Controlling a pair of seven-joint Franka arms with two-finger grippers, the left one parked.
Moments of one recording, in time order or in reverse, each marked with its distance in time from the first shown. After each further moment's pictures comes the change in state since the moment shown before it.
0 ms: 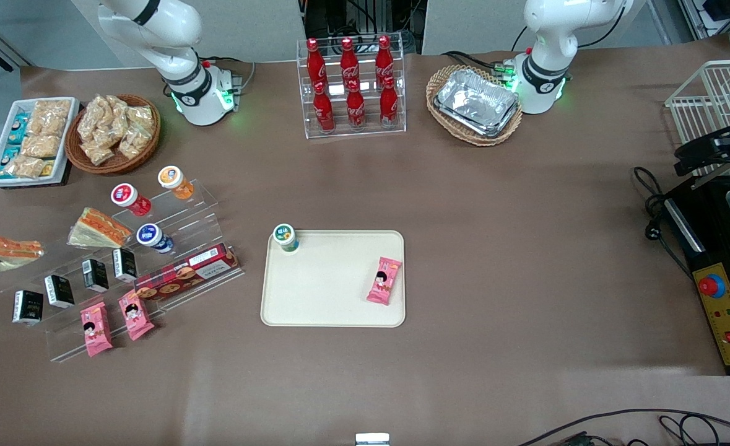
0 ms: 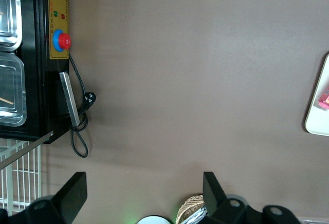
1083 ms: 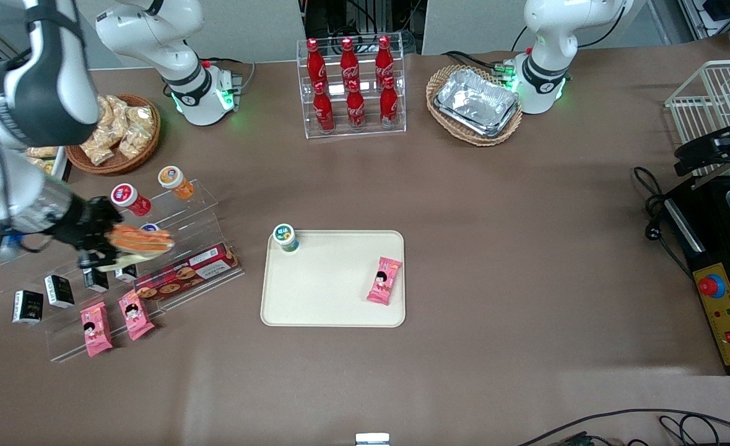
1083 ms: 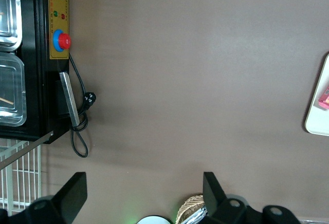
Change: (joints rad) arm 0.550 -0.089 0.018 0.138 0.010 -0.285 0.693
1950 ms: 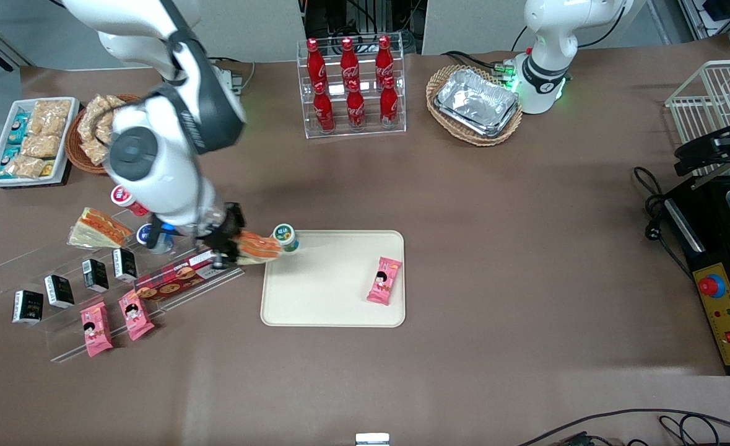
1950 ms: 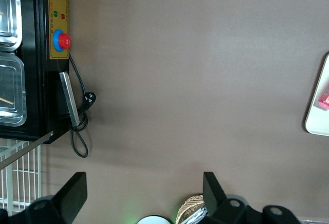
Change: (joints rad) arm 0.309 0.181 0.001 0.053 0.000 0.137 0.480
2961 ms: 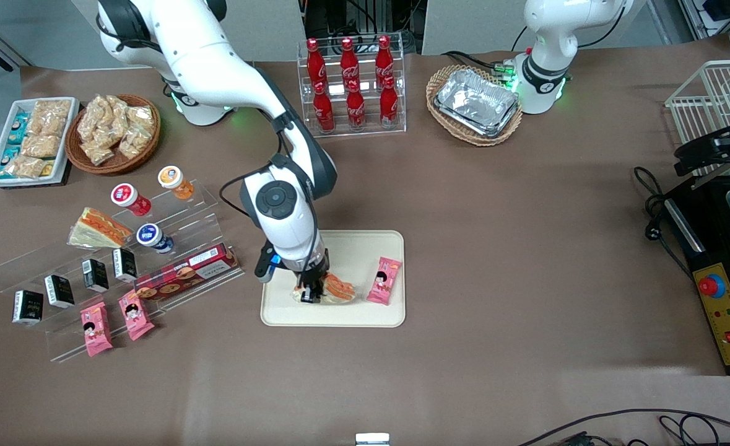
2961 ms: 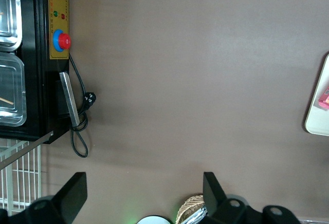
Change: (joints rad) arm 0.134 0.392 0.001 0.115 0.045 0.436 0.256
